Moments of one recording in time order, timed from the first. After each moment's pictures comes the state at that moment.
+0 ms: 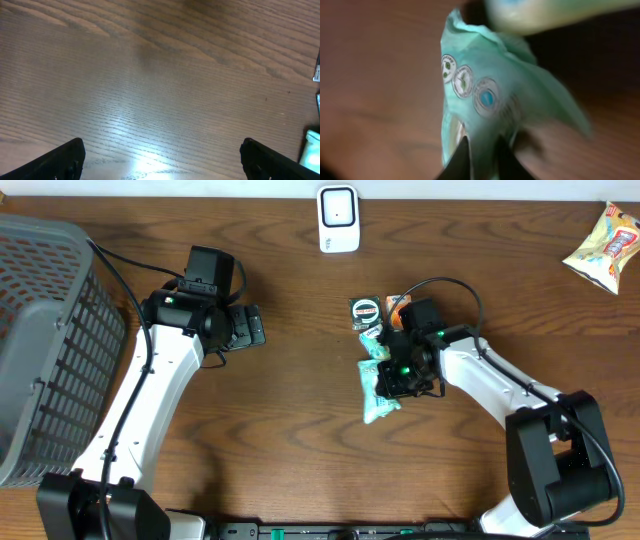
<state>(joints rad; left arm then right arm) -0.19 1.55 1.32 -1.01 -0.06 -0.41 0.34 1.77 1.03 -0.70 -0.35 0.15</state>
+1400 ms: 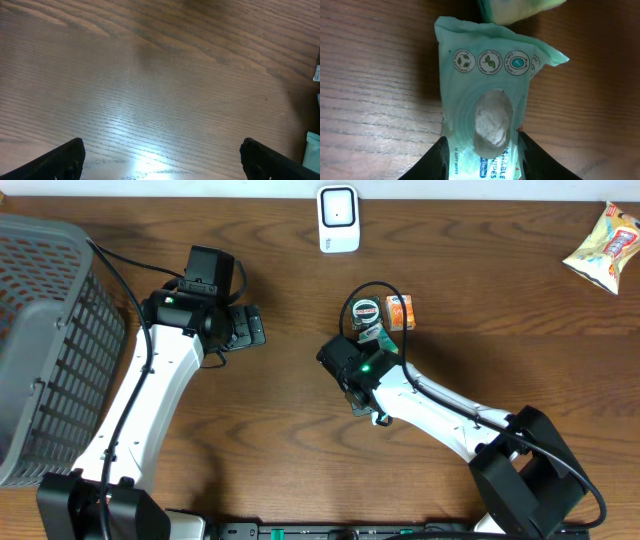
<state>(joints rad) -0.19 1.55 1.32 -1.01 -0.06 -0.41 0.75 1.78 1.12 -0.84 0.36 0.47</state>
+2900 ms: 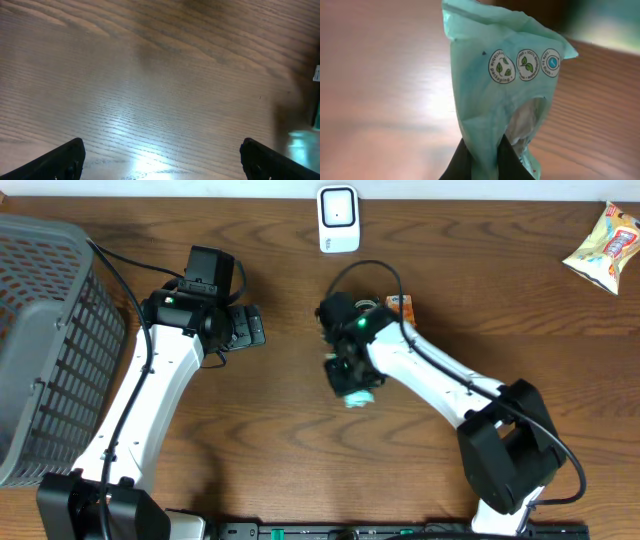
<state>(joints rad) -0.19 1.55 1.32 -1.01 -0.06 -0.41 0.65 1.92 1.43 -0.99 -0.18 0.26</state>
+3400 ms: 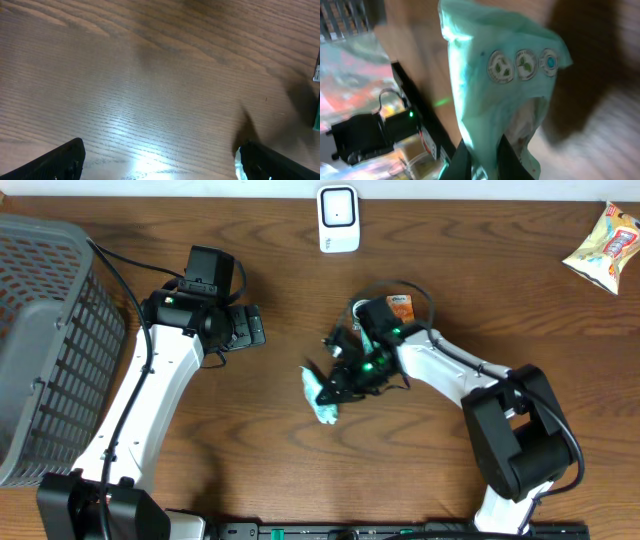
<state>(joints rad) -0.19 1.55 1.32 -1.01 -0.06 -0.41 0.48 1.93 1.14 -0.62 -0.90 0.21</state>
